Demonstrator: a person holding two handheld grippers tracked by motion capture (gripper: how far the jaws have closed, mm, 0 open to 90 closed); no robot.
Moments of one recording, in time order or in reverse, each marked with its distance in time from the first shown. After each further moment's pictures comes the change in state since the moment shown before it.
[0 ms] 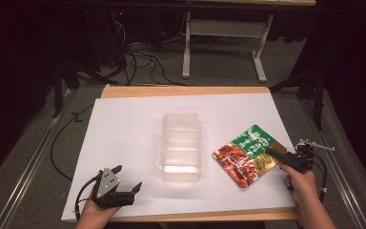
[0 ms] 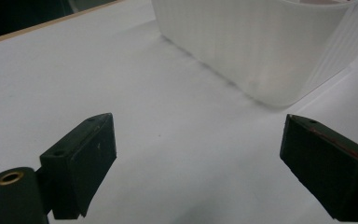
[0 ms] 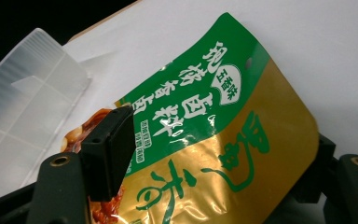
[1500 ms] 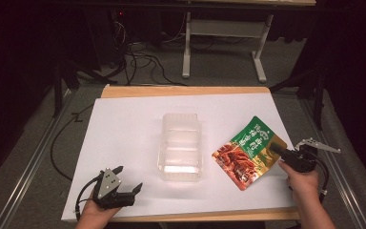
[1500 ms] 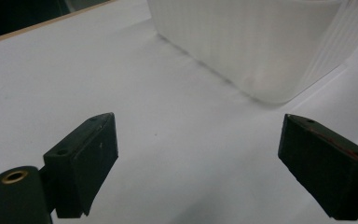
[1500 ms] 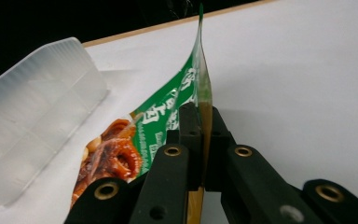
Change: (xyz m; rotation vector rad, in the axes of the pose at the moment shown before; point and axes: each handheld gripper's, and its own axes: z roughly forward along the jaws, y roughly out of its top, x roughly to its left) left arm -0.002 0.000 0.000 0.009 -0.006 0.016; right arm 0.038 0.005 -0.020 -0.106 -0.032 -0.189
